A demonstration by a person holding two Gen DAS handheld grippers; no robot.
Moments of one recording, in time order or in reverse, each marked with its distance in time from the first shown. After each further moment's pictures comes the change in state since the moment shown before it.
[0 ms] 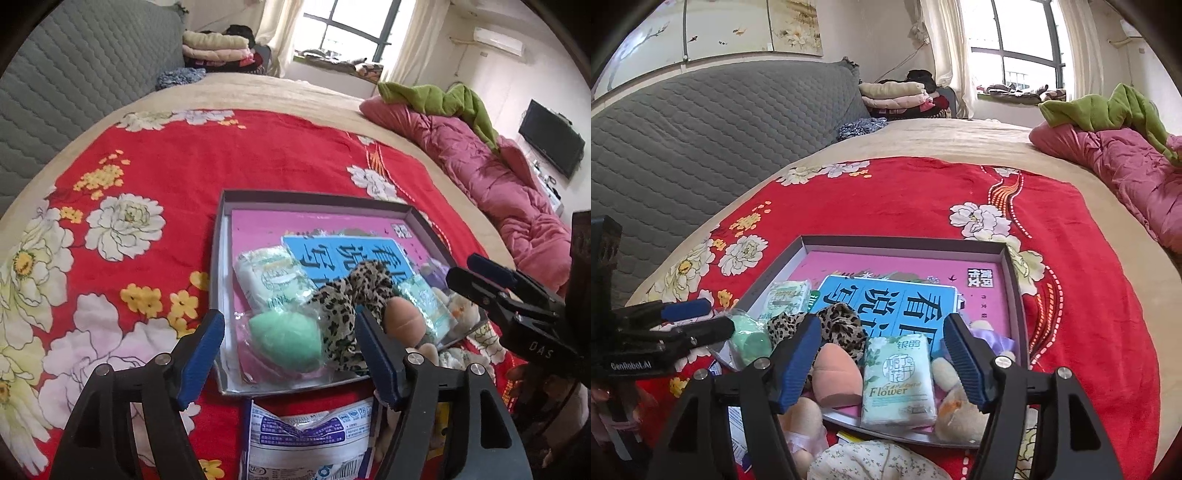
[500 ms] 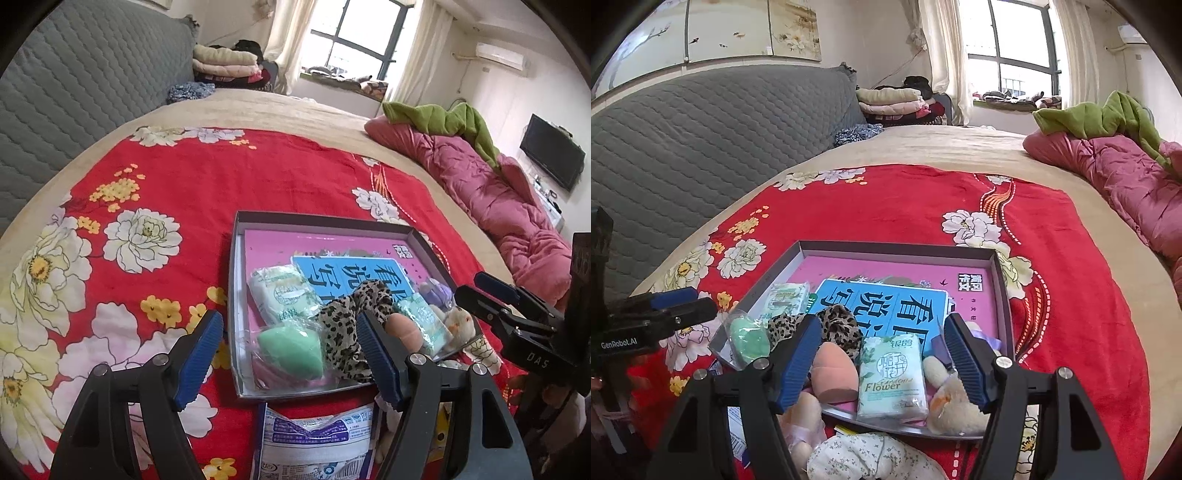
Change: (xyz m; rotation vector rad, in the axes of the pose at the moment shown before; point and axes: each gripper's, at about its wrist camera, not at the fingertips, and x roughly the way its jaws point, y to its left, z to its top) left arm -0.021 0.008 0.002 -0.019 -0.069 0.011; right arm -0.014 0.000 0.000 -0.010 -0.023 -0.023
